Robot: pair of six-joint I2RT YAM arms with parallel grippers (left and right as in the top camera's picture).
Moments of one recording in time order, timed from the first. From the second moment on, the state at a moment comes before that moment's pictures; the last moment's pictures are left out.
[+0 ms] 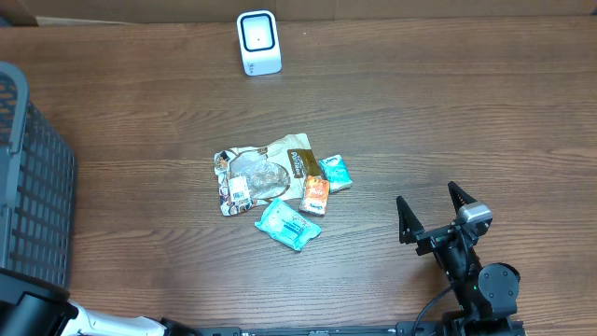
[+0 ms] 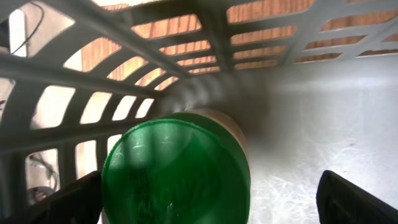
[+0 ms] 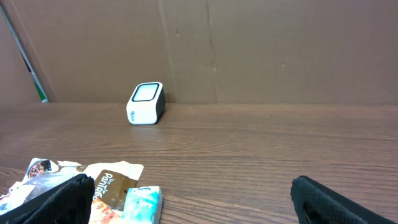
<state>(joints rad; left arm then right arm) 1.15 1.91 1.52 -0.87 -0.33 -0.35 0.11 0.01 0.02 -0.02 -0.19 0.12</state>
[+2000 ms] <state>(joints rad) 1.01 1.93 1.51 -0.76 -0.20 -0.15 0.11 0.01 0.02 -0.02 -0.19 0.12</state>
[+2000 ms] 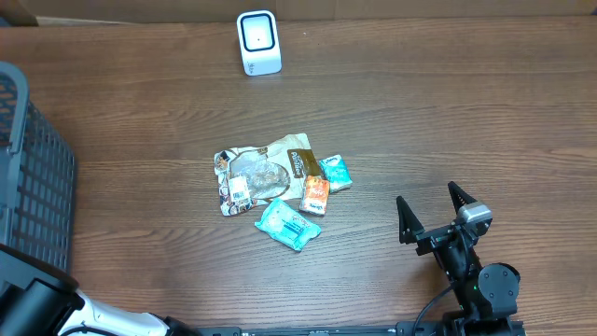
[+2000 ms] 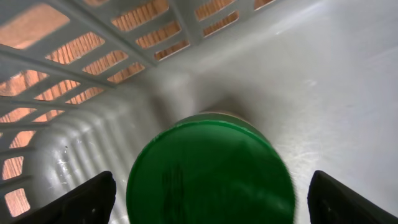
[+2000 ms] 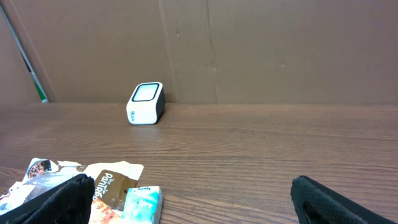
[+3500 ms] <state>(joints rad) 0.84 1.68 2.14 -1.12 0.19 -0.19 0.11 0.01 0.02 -0.02 -0.19 0.12</state>
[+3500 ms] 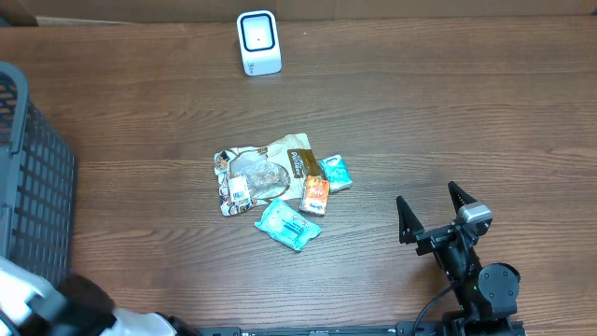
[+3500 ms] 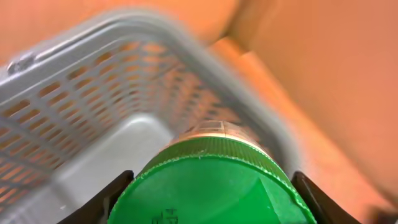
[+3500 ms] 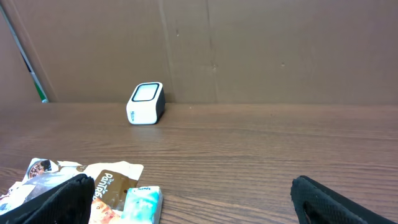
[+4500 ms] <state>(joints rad) 0.02 1.67 1.86 -1.49 0.25 -0.05 0.11 0.01 0.02 -0.02 -0.19 0.12</state>
